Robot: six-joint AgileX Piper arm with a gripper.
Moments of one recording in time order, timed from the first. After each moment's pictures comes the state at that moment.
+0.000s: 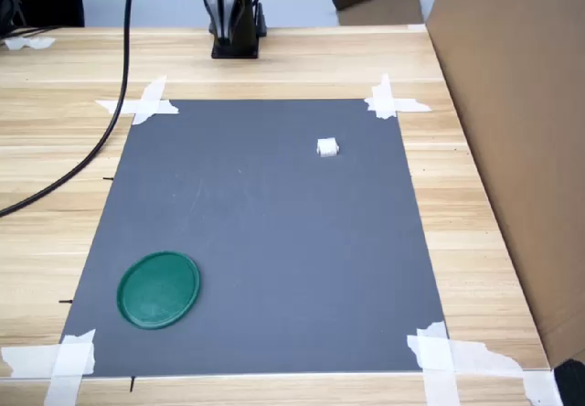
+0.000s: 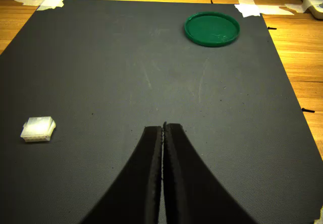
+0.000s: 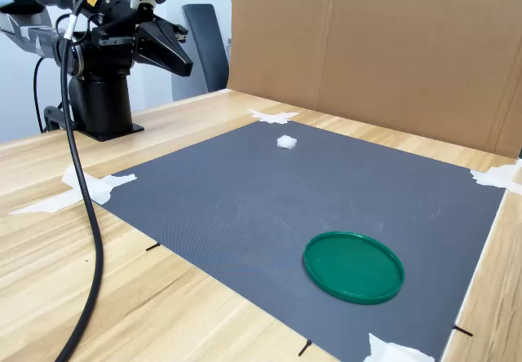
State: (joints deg) arm 0.7 -0.6 -4.4 9.5 24.0 -13.1
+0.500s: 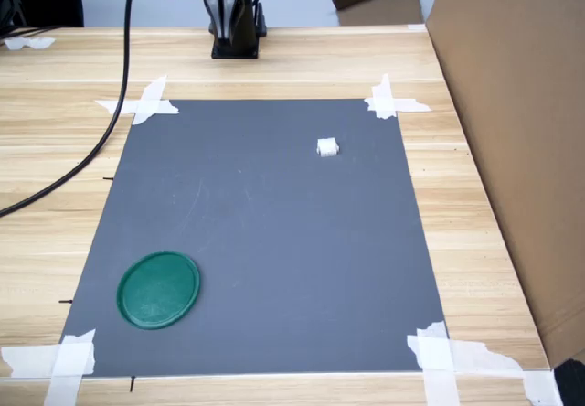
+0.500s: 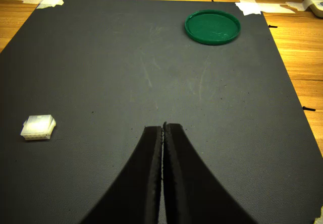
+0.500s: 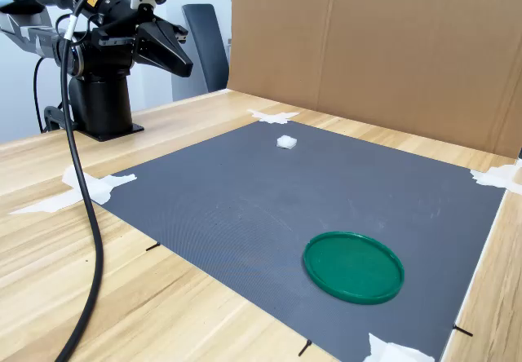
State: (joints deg) arm 0.7 -0.6 -4.4 9.5 24.3 -13.2
